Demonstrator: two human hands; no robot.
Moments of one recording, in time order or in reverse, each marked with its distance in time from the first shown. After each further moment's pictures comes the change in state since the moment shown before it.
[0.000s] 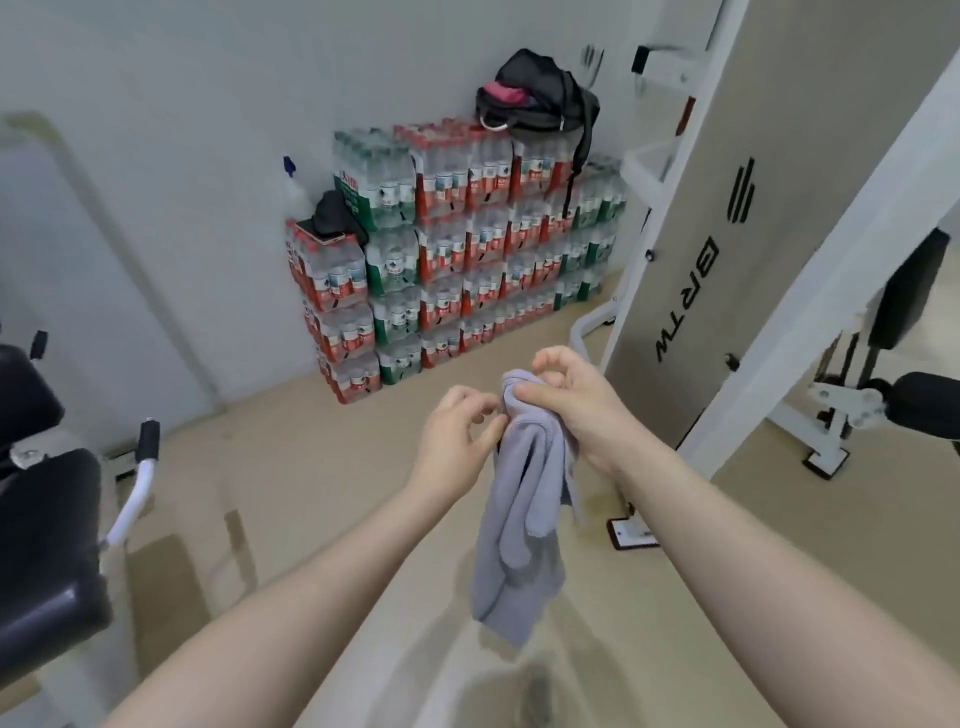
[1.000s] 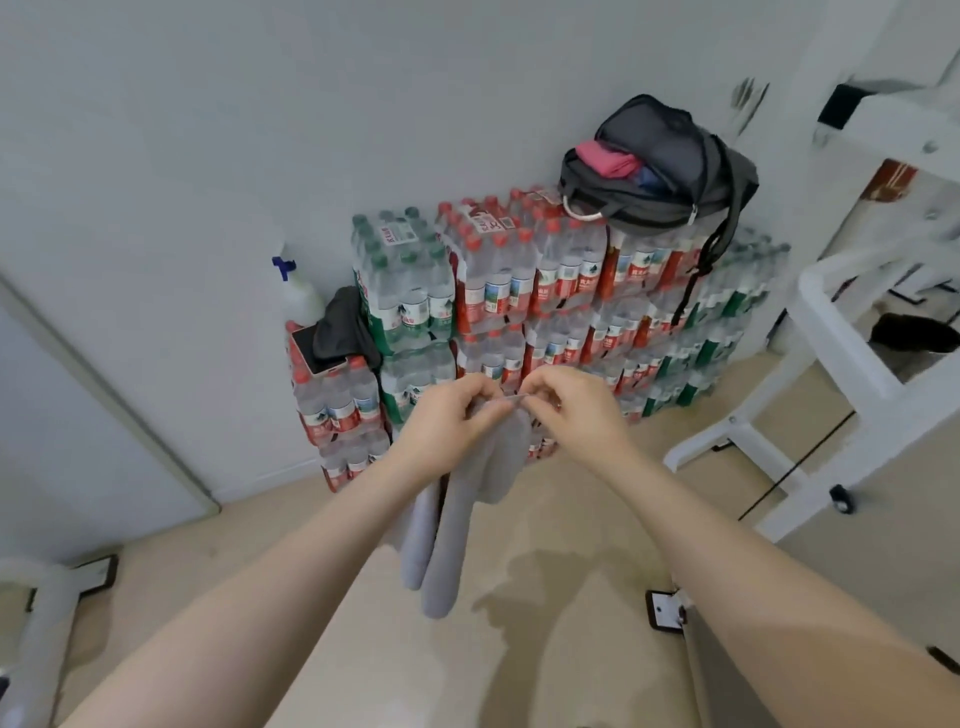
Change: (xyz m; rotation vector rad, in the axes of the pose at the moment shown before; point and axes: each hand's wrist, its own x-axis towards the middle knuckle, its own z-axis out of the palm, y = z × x) left_hand 0.575 -0.133 -0.005 0.180 0.024 -0.057; right_hand 0.607 -0.087 -0.113 -0.964 -0.076 -0.514
